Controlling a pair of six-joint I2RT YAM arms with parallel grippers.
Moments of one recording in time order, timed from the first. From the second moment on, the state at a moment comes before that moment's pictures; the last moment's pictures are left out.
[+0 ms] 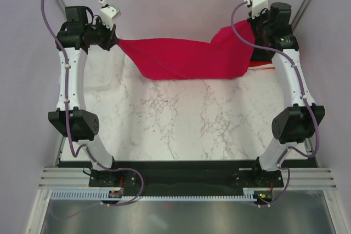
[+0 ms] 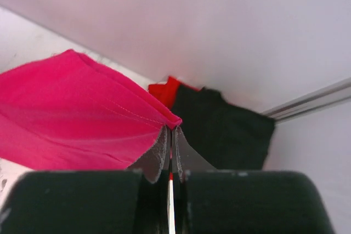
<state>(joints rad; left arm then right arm) 0.07 1.81 2.15 -0.97 0.55 0.57 0.02 1.79 1.91 -0.41 -0.11 -0.49</state>
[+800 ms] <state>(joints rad) 0.07 1.10 1.94 -0.85 0.48 0.54 0.02 1.05 1.83 -0.42 0.02 -0.50</state>
